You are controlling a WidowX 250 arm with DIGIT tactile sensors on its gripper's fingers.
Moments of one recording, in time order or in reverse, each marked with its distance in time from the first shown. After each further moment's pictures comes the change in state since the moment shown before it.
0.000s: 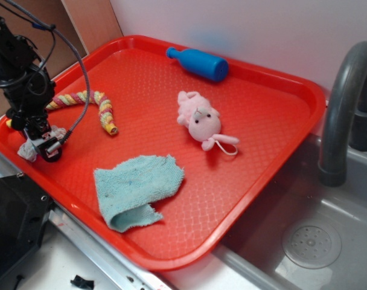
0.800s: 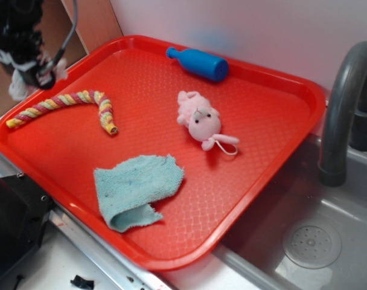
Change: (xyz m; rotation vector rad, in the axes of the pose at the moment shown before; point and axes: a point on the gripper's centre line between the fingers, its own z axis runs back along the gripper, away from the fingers) arm 0.026 -0.056 0.127 -0.022 -0.087 0.075
